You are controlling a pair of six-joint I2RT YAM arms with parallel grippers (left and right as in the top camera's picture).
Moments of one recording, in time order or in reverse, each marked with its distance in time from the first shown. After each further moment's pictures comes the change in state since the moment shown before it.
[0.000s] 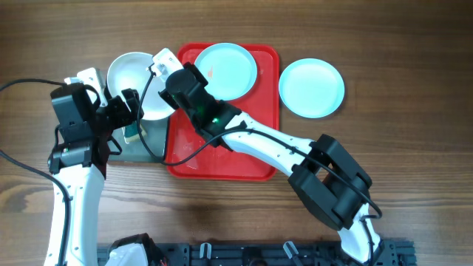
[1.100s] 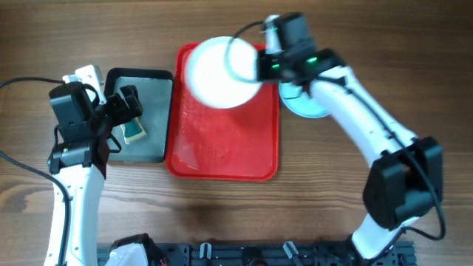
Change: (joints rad) left arm 0.000 0.000 0.000 0.035 0.000 0.000; right arm -0.530 -0.243 0.006 -0.788 -0.493 0.437
